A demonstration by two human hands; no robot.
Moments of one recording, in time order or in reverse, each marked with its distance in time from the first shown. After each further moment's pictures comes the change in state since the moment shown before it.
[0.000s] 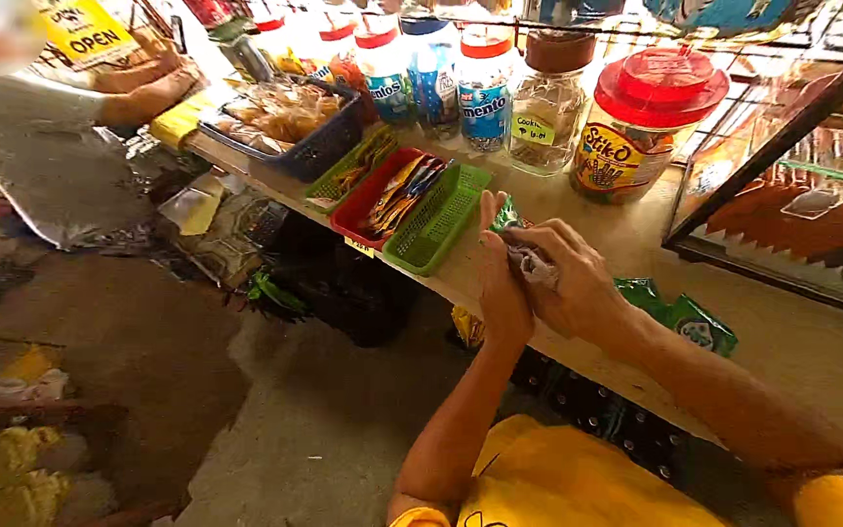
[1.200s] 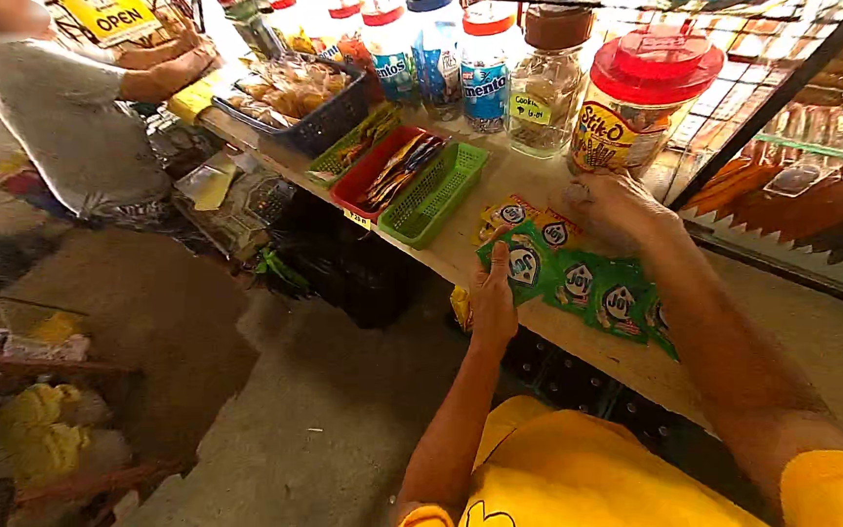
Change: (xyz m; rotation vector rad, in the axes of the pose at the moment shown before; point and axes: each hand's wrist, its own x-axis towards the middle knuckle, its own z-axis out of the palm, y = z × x) left_hand -0.039 -0.028 -0.002 -0.065 0.243 -0.374; right_hand 0.024 0.146 -0.037 -0.330 -0.517 0.520
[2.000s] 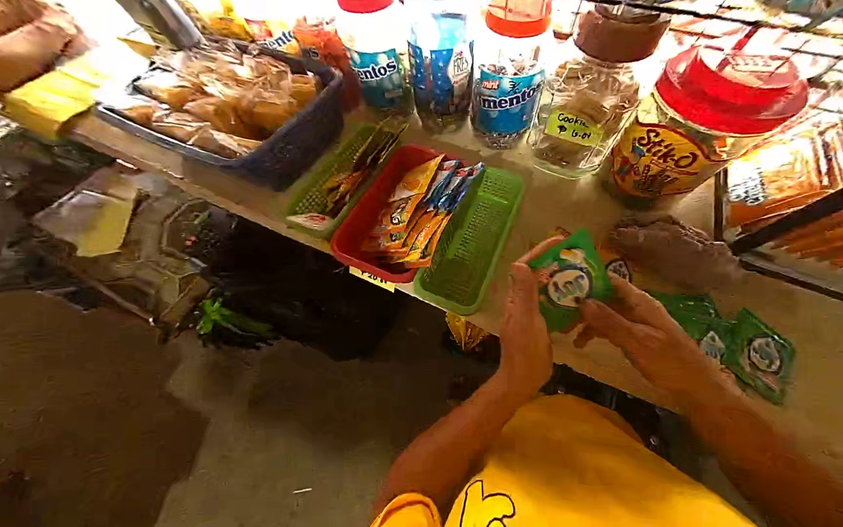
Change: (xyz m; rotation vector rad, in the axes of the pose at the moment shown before) left_hand 0.076 0.051 -0.055 -0.057 -0.369 -0.021; right_hand -0.076 -0.146 0.048 1.083 0.040 0.141
